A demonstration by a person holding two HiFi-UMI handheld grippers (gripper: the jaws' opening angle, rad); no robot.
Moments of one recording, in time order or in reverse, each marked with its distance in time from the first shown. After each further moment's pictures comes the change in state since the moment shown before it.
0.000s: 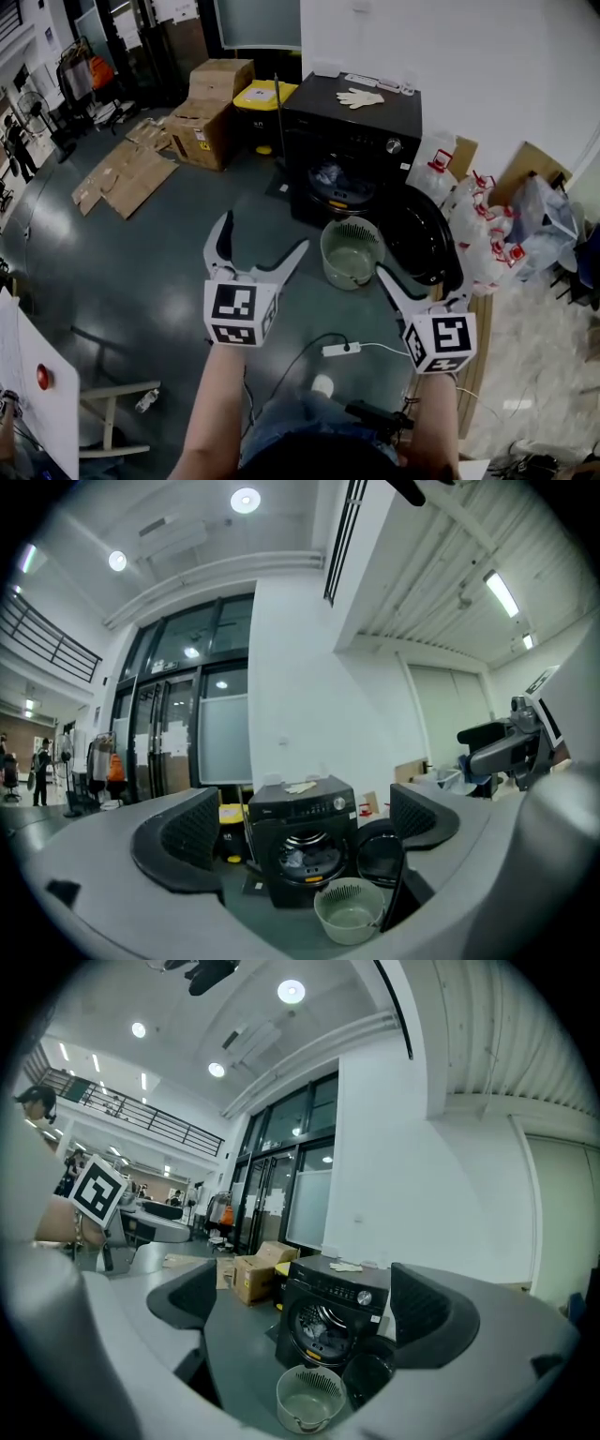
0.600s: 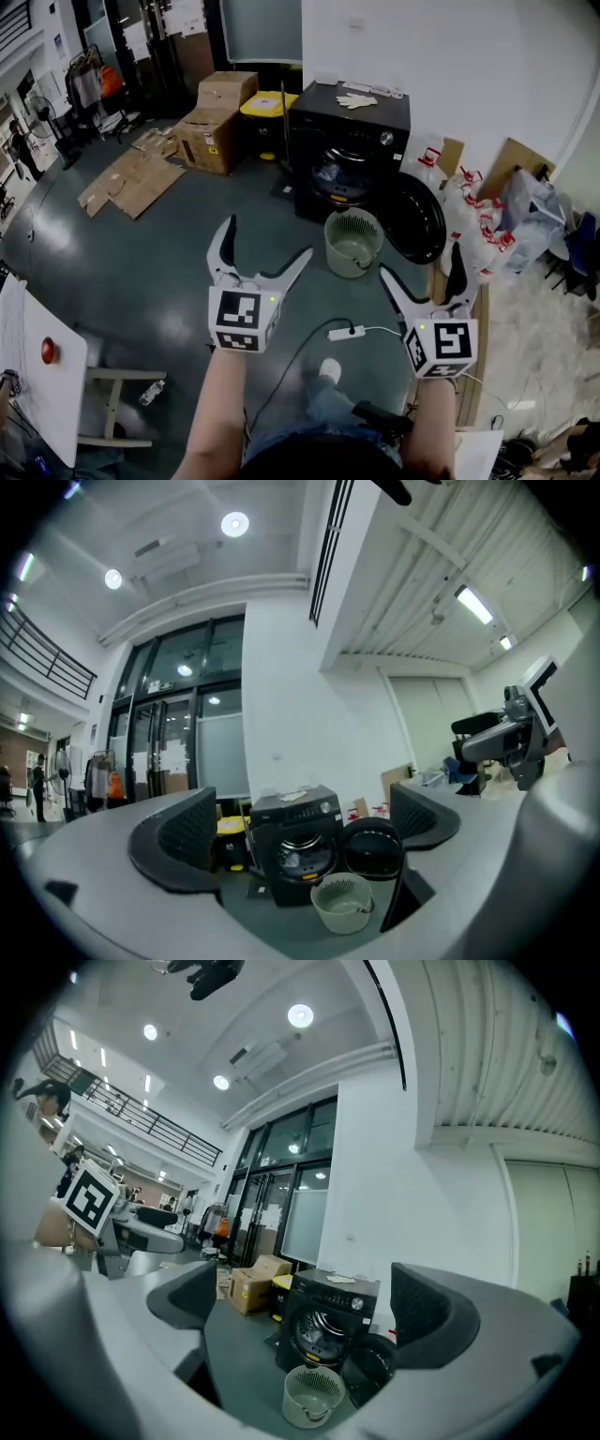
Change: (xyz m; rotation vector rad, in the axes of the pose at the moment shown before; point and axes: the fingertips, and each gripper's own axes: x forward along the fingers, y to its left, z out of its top) left arm -0.187 -0.034 0.014 0.065 -0.069 -0.030; right arm -0.172 0.090 0.035 -0.027 -0.085 -0.072
